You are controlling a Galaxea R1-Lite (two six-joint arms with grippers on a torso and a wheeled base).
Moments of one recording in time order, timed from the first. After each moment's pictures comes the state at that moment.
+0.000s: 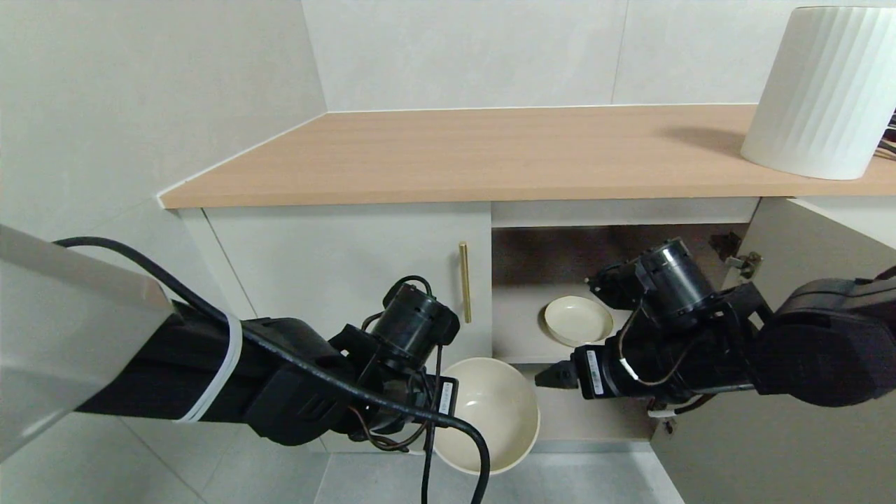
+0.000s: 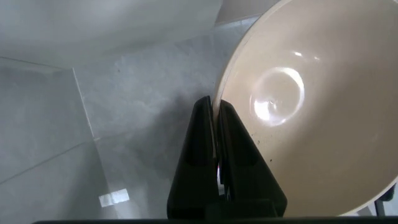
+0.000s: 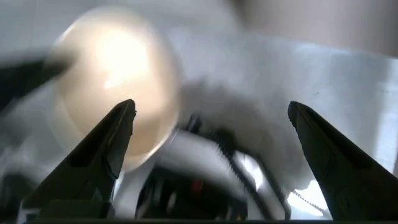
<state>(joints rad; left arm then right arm) -0.70 1.96 -1.03 0.02 0.24 -0.42 0.64 1.80 -1.03 0.04 0.06 0.41</state>
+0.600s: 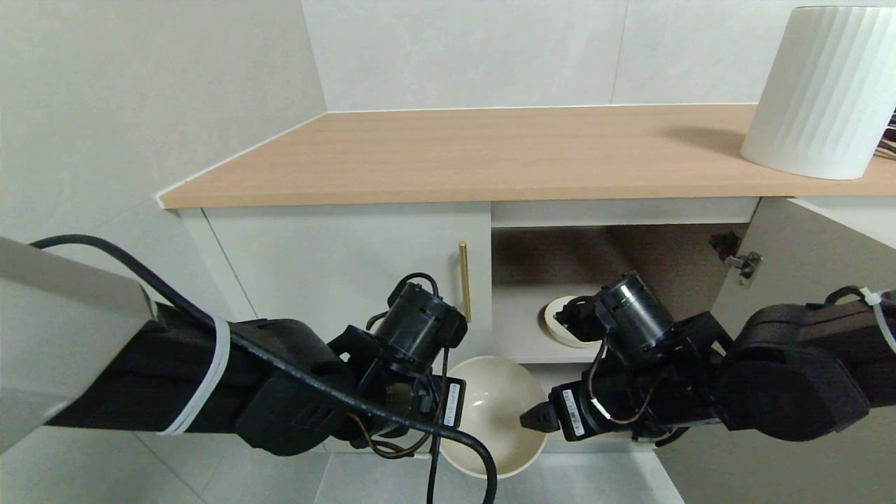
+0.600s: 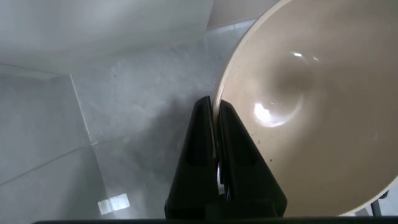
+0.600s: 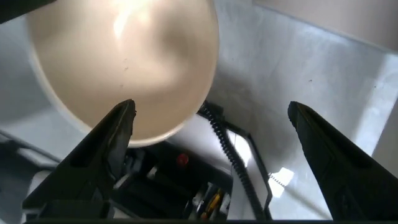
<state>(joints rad) -0.74 1.94 -1.03 0.02 0.25 -0.43 0.73 1.86 -1.03 0.03 -0.02 0.38</state>
